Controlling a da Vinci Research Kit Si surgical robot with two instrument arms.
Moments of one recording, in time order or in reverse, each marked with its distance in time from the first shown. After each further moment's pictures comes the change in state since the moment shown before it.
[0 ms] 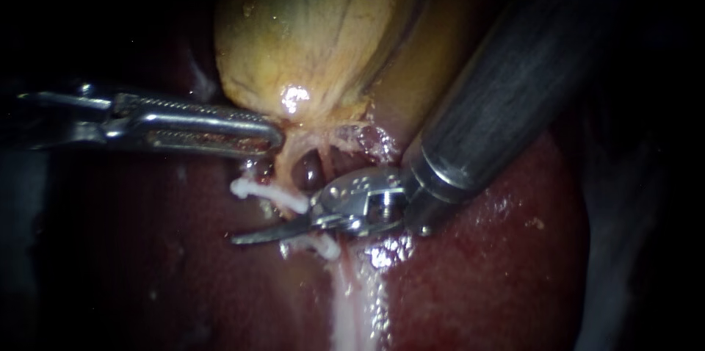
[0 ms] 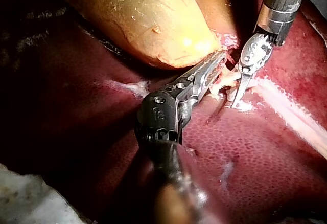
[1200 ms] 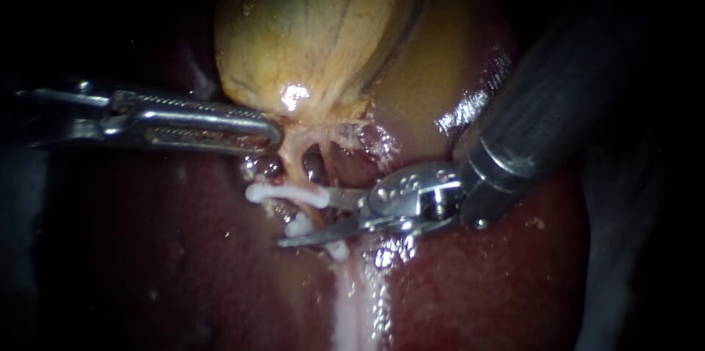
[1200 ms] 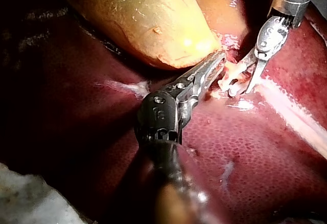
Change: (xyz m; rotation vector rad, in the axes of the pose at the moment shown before) right arm 0.001 -0.002 -0.005 -0.084 -0.037 -0.043; left arm 0.000 0.000 0.000 -0.001 0.000 -0.001
